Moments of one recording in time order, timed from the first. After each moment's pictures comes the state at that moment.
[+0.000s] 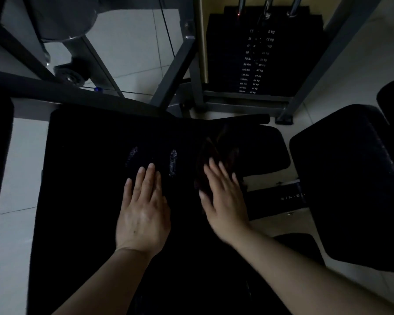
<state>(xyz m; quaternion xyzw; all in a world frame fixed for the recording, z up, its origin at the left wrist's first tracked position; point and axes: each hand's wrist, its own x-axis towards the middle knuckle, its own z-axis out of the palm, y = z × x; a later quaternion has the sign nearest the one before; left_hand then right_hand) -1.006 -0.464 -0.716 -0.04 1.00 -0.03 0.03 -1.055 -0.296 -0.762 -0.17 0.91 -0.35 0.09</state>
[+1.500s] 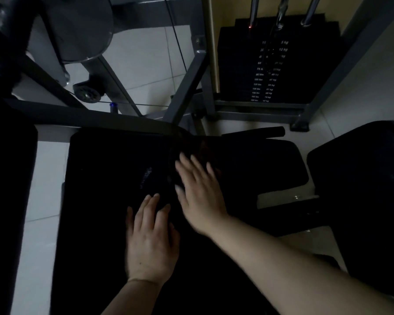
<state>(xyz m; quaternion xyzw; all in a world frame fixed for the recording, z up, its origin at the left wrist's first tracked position) -1.000 -0.472 -0.710 -0.09 1.00 0.03 -0.03 -1.104 -0.372 -0.743 -0.24 0.91 -0.33 0.08</state>
